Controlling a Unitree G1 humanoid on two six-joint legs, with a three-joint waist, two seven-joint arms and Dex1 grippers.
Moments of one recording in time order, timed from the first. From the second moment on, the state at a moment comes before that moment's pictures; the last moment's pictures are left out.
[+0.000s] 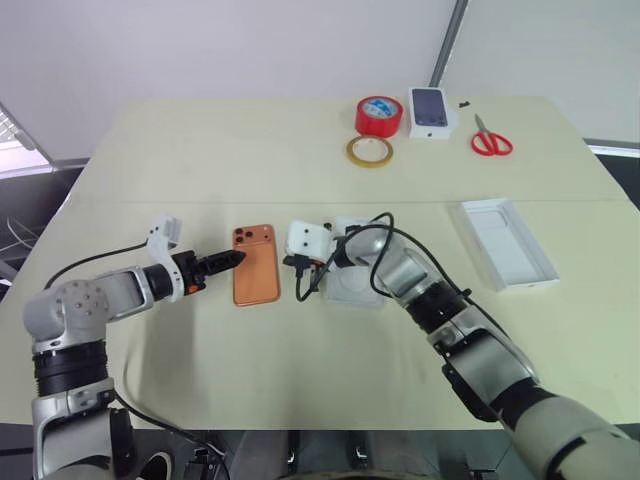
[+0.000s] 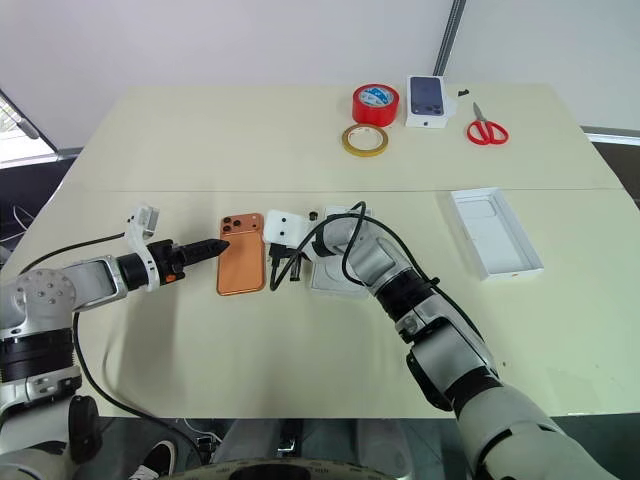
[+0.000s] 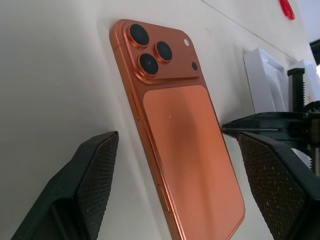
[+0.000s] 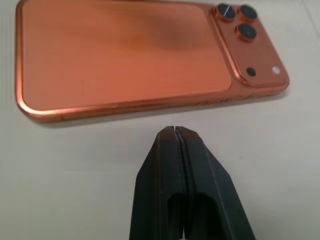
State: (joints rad) left arm -0.43 0.54 0.39 0.05 -0.81 1.32 -0.46; right arm -0.87 -0.20 0.50 0.51 -0.17 0.22 0.95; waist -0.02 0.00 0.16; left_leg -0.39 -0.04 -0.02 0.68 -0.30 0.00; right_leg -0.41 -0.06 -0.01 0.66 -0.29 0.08
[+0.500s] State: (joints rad) left arm -0.55 0.42 0.35 0.09 -0.74 1.40 -0.37; right arm -0.88 -0.16 0.51 0.54 -0.23 0.23 0.97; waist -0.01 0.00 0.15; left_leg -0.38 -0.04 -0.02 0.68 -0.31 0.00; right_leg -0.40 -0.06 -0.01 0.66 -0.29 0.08
